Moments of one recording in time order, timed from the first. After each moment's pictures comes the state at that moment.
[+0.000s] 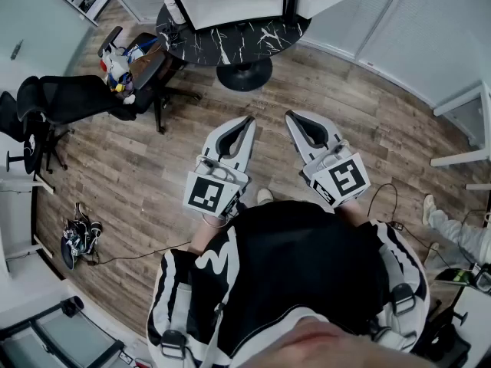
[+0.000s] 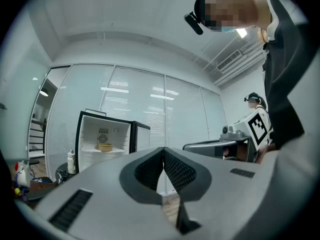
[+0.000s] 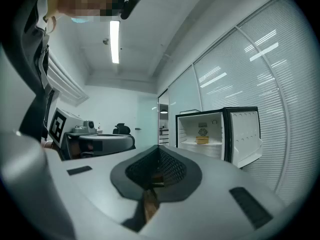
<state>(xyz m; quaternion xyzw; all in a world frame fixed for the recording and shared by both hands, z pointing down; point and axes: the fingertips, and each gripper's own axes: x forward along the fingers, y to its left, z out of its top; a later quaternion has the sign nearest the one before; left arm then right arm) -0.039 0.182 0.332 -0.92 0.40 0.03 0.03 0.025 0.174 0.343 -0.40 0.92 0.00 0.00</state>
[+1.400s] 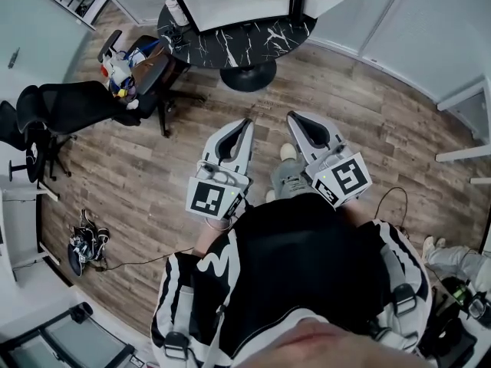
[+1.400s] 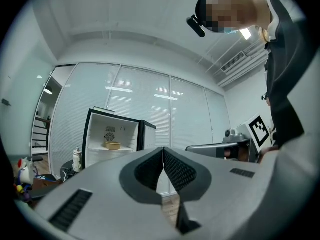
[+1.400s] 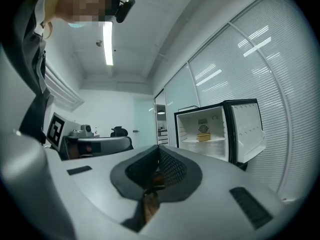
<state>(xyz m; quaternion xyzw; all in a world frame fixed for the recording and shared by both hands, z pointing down) -0.078 0.157 0.344 -0.91 0.41 0.04 0.01 -0.002 0.148 0.358 -0.41 0.91 -0.02 0.02</state>
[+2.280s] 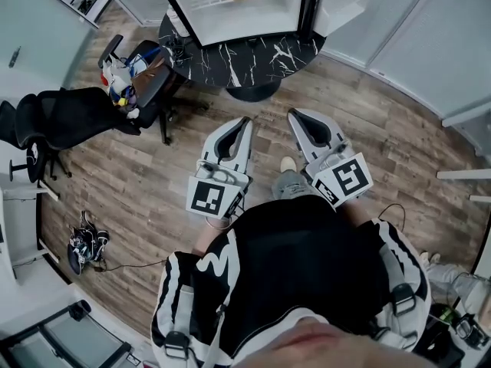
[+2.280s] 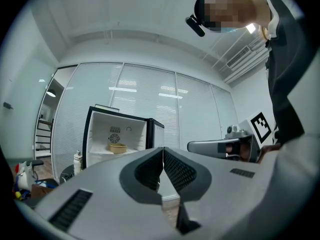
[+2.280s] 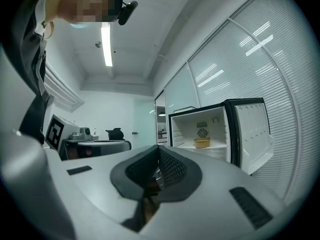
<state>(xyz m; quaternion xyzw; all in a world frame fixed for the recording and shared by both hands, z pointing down) -0.073 0.051 0.341 -0.90 0.44 0.04 0.02 0.005 0.041 0.344 -0.39 0.92 -0.01 0.03</state>
